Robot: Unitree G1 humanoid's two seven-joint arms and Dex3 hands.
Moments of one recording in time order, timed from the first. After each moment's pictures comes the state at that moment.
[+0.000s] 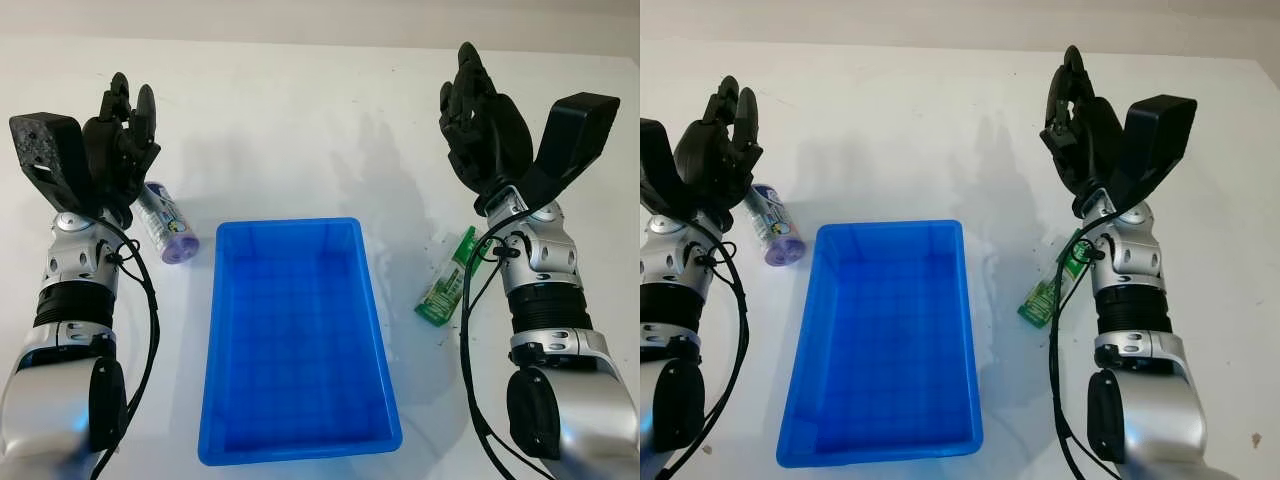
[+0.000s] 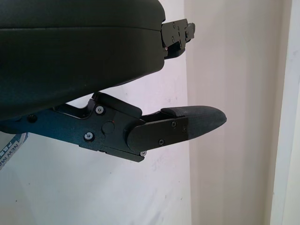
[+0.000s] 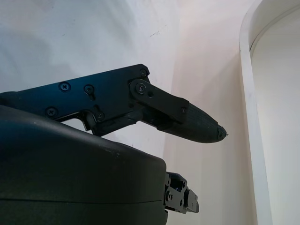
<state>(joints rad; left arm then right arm) -0.84 0.42 0.27 0.82 -0.16 -0.02 -0.19 -0.81 -0.28 -0.22 0.56 0.25 0.11 0.24</state>
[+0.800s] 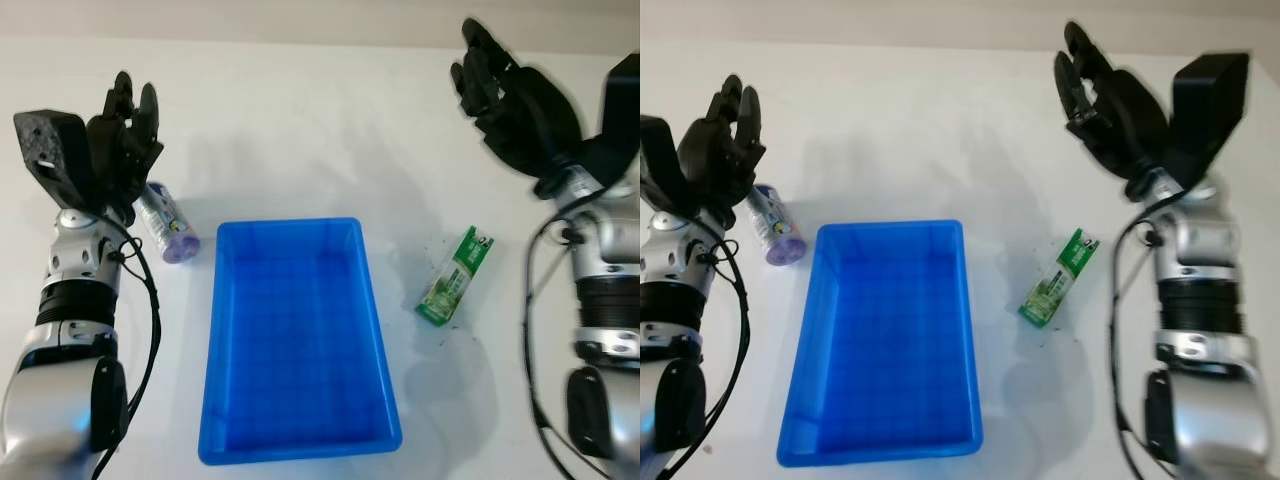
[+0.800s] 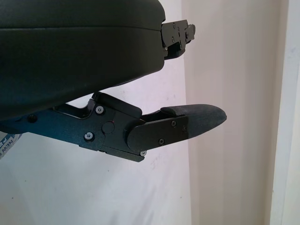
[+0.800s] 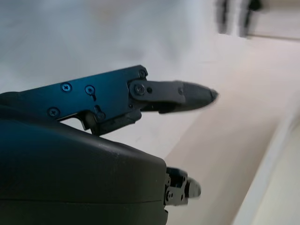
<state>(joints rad) -0.83 0.42 0.26 0.79 -0.17 0.00 -0.19 -0.77 -0.66 -0.11 0.25 0.11 0.21 0.62</state>
